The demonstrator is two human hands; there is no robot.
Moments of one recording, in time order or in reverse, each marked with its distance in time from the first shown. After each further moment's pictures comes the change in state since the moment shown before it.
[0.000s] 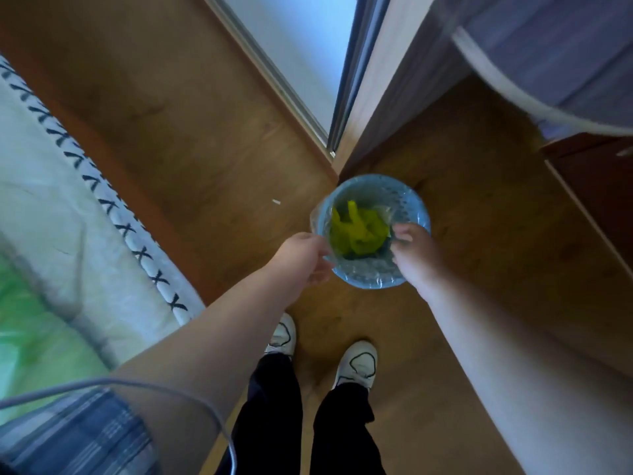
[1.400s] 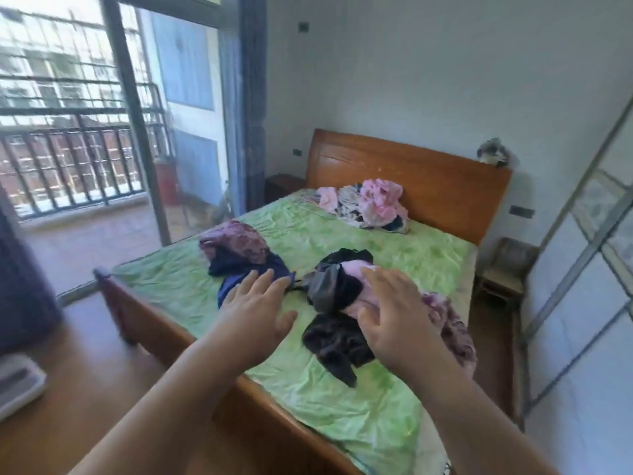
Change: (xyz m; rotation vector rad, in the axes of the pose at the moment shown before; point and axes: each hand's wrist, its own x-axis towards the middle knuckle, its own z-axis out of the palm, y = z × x) left_hand -0.925 -0.289 -0.215 0.381 1.558 0.382; right_hand -0.916 -0.258 -0.022 -0.651 -0.296 -2.148
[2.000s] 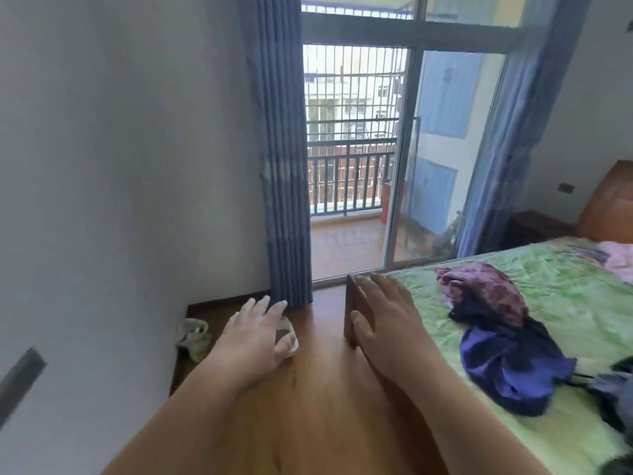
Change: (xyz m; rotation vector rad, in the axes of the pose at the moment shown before) left_hand -0.202 -0.463 -0.173 0.191 0.056 -0.745; right_hand 0.122 -0.494 0.226 0.380 -0.304 -0.490
